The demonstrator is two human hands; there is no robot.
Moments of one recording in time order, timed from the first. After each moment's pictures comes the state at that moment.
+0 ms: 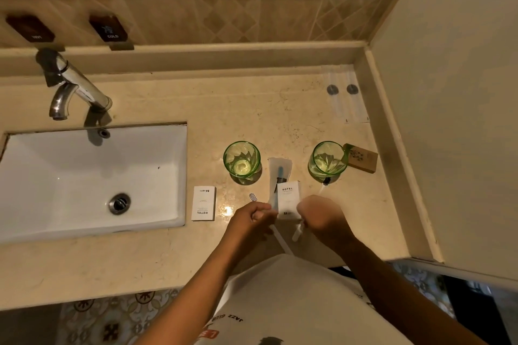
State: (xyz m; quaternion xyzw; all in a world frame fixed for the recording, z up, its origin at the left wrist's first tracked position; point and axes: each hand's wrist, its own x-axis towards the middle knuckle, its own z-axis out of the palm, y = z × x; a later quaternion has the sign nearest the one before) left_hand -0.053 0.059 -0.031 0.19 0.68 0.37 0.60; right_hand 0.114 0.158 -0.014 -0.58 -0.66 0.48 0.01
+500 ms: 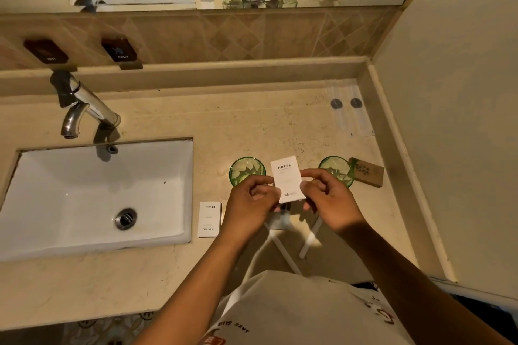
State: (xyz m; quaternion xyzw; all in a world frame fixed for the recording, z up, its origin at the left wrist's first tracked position) left_hand -0.077 0.106 0.026 0.20 0.69 0.49 0.49; right_hand 0.078 0.194 0.030 -0.53 -0.56 0.61 0.17
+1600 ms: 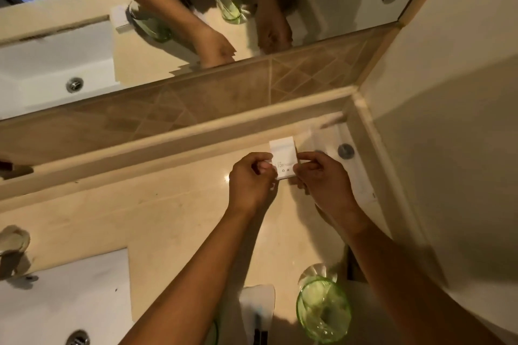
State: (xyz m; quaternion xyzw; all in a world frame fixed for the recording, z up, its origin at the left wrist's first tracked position) left_hand -0.101 0.431 -0.052 0.24 0.77 0.42 0.43; right_hand 0.041 0.477 -0.064 -0.59 -0.44 0.63 0.26
